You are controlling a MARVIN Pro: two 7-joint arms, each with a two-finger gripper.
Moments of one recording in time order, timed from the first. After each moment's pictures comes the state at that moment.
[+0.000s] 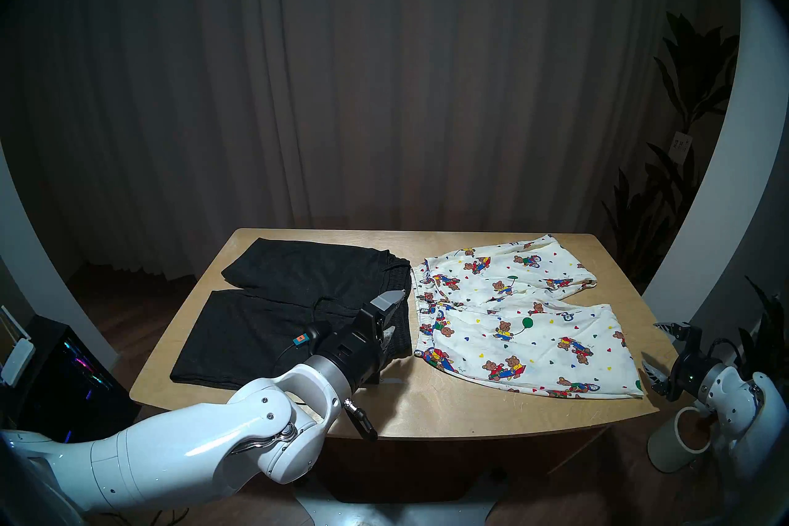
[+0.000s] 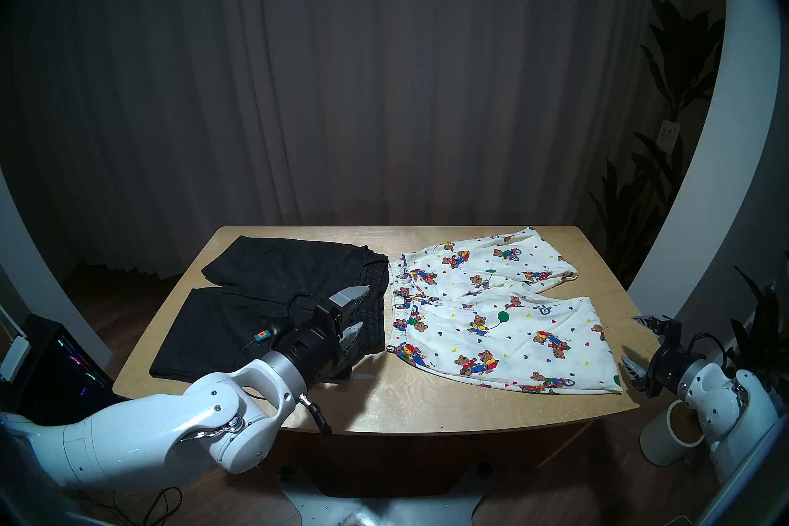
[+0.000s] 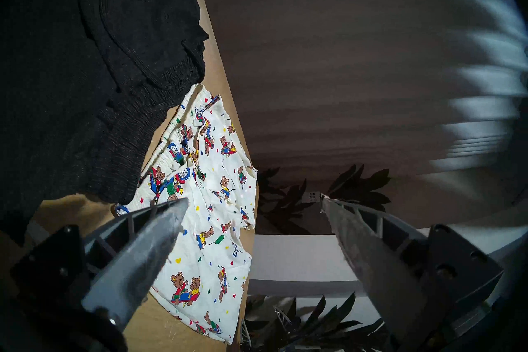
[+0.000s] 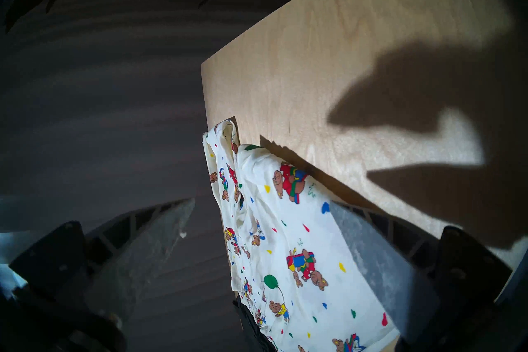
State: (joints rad) left arm 1.43 -0.66 -0.61 -2.11 -2.12 -0.41 0.05; right arm -2.31 -0.80 2.08 -1.62 2.50 0.37 -0.18
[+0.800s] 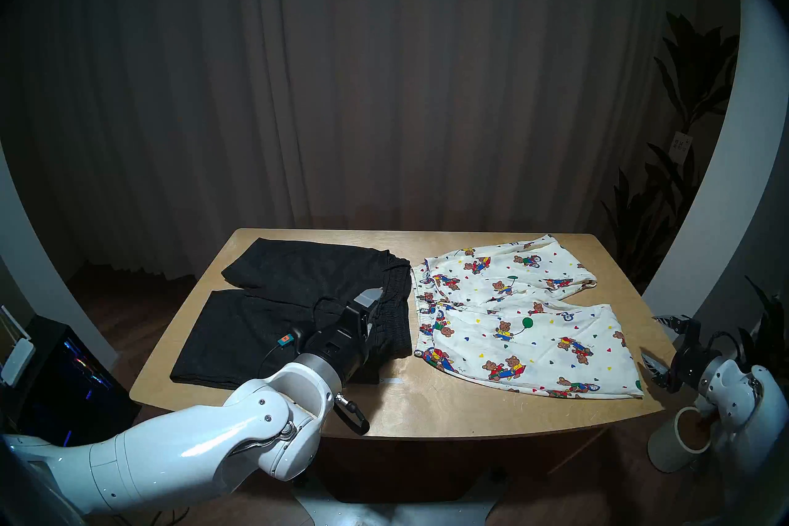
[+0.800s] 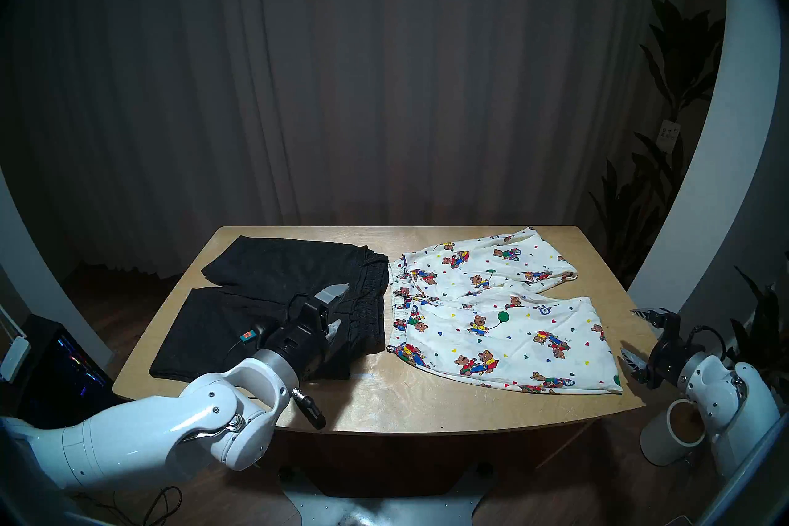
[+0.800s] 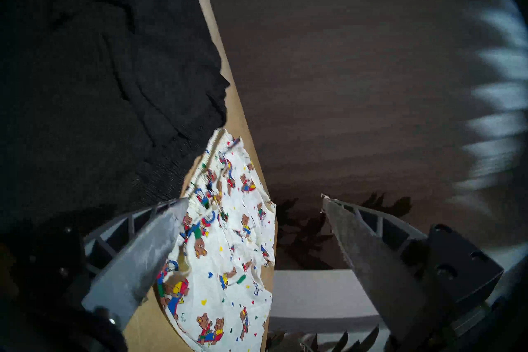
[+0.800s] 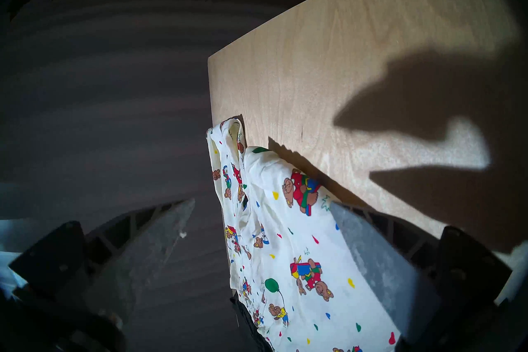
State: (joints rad) left arm 1.50 -0.67 -0.68 -2.11 -2.13 -0.57 0.15; right arm -2.26 -0.78 2.08 -1.59 2.48 0.41 -0.16
